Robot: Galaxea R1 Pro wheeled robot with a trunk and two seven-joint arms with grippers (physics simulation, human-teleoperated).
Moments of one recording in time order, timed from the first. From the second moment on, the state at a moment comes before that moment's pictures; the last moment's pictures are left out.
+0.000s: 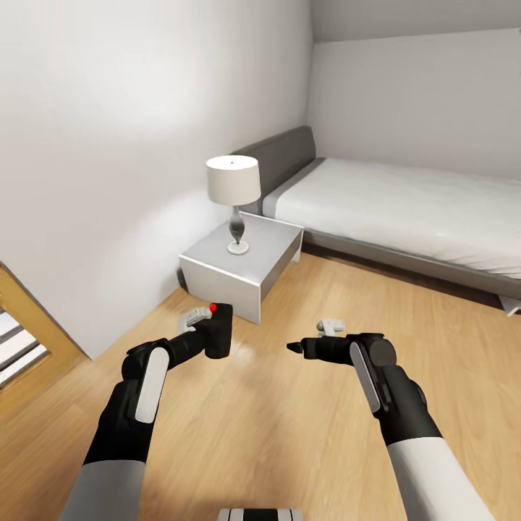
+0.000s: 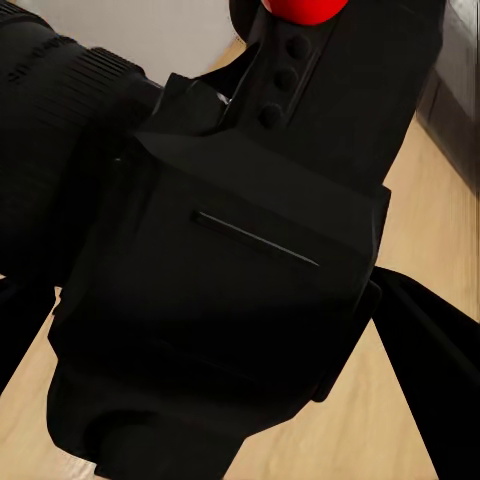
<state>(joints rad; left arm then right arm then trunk) -0.58 -0.17 0.13 -1.37 0.39 0.86 -0.01 -0.65 0.04 0.02 -1.25 -0.09 1.00 0.35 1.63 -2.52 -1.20</state>
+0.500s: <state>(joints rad) -0.58 -0.17 0.13 -1.37 0.39 0.86 -0.02 -0.65 0.04 0.02 -1.28 -0.09 1.00 0.38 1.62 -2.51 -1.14</state>
